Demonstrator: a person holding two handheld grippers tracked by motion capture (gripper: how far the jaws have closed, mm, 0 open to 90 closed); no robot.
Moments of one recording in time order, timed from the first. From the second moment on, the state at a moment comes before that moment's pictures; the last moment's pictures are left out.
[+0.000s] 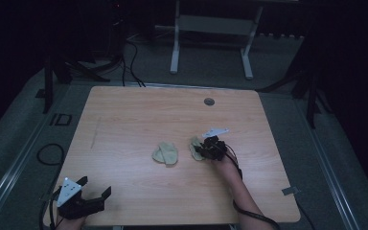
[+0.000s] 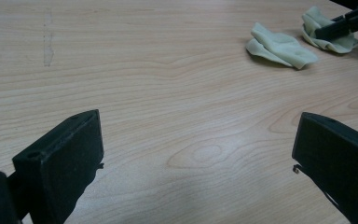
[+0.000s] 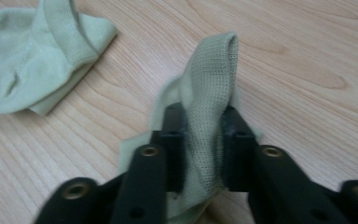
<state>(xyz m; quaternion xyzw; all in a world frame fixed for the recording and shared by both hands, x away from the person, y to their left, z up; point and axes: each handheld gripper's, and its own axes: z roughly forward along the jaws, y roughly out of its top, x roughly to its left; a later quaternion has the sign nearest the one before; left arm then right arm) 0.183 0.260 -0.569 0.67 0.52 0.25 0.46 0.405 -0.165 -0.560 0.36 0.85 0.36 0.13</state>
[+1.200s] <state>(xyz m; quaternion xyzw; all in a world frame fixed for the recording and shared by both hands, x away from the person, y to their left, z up) 0.184 0.250 -0.566 0.68 0.51 0.25 0.47 0.267 -0.163 -0.500 0.27 0.84 0.46 0.10</state>
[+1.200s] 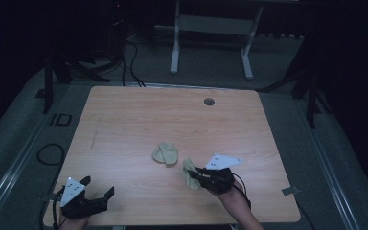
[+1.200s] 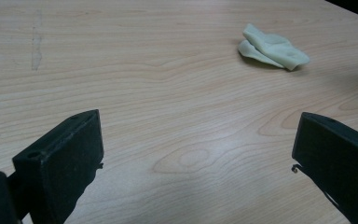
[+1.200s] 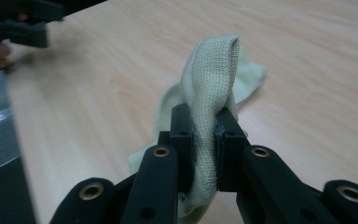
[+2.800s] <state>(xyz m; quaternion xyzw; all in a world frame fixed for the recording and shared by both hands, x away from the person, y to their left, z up) 0.206 0.102 -0.545 0.78 0.38 0.14 0.48 0.252 -0.164 -0.528 0.26 0.87 0.41 0.09</state>
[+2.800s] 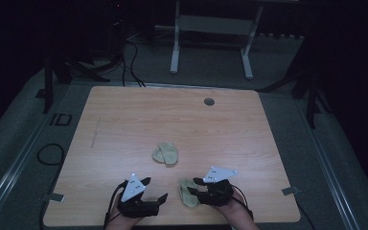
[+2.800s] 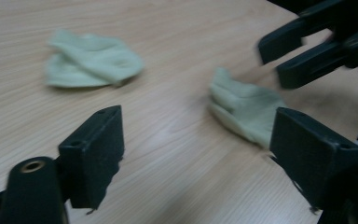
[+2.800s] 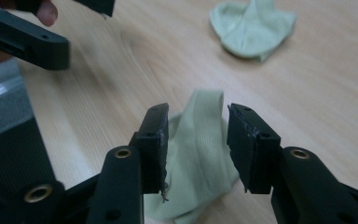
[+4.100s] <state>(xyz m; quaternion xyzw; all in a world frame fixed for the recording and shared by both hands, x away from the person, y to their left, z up) 0.239 0.076 -0.530 0.80 0.37 0.09 0.46 0.258 -0.193 -0.506 0.28 0.85 0.43 0.10</state>
